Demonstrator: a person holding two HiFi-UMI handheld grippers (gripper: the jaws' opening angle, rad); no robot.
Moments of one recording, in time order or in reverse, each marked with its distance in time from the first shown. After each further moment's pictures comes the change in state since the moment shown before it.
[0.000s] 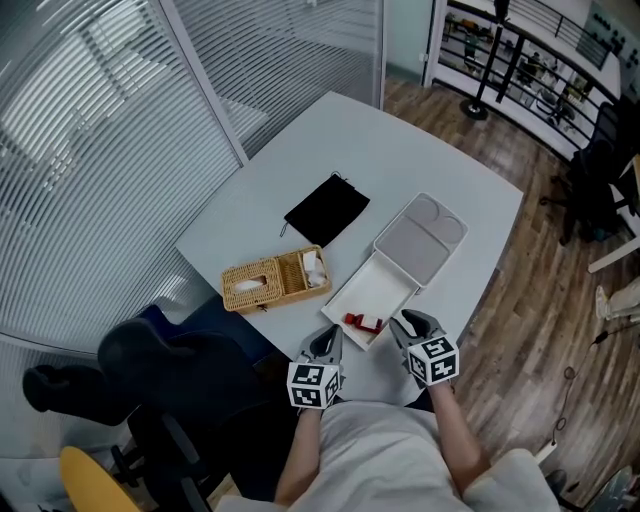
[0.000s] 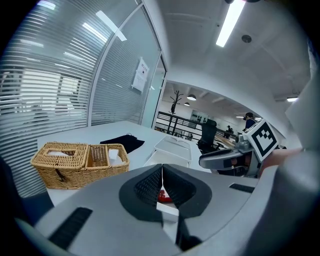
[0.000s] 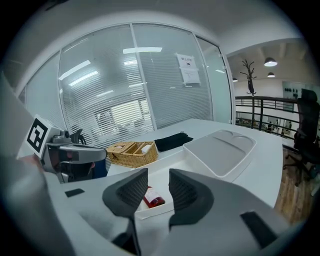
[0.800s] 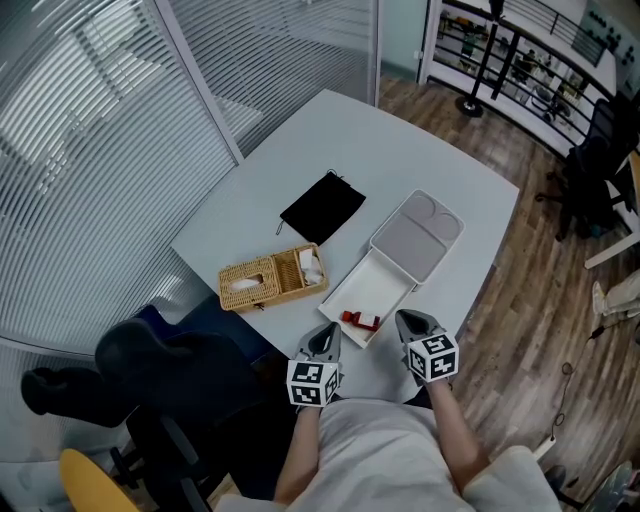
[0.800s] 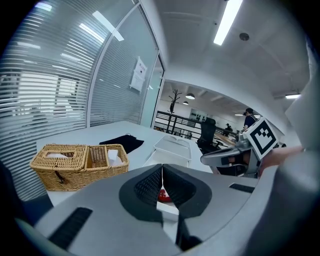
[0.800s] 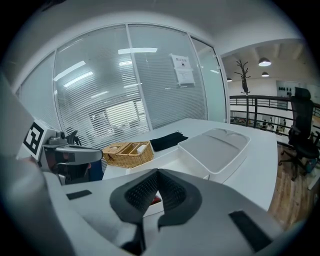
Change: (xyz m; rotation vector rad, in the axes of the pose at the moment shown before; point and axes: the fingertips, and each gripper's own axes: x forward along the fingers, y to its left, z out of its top) left arm 0.002 0.000 -0.003 0.024 0.006 -0.004; right arm -0.002 -0.010 -0.006 0.032 -0.004 -0.046
